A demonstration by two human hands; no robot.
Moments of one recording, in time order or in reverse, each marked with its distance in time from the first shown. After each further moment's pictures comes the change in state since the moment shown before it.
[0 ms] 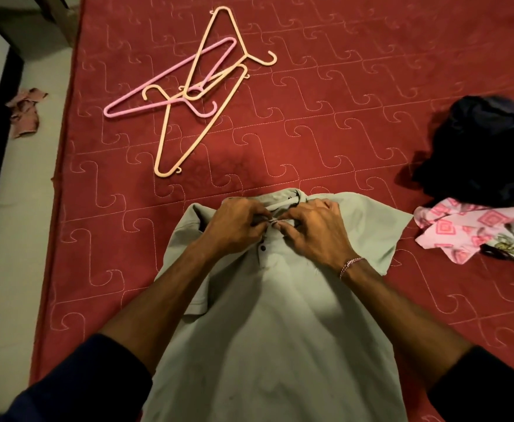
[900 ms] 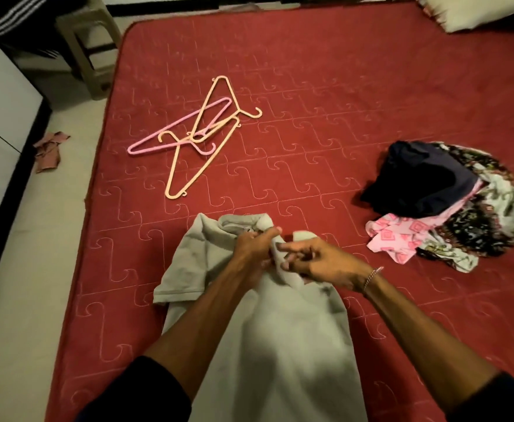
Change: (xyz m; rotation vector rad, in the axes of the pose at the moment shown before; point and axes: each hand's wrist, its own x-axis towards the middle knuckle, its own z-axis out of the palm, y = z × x) left_hand -0.057 0.129 0.004 -1.186 0.155 -0.774; right_hand -0.086 -0.036 -0.128 0.825 -0.585 0.251
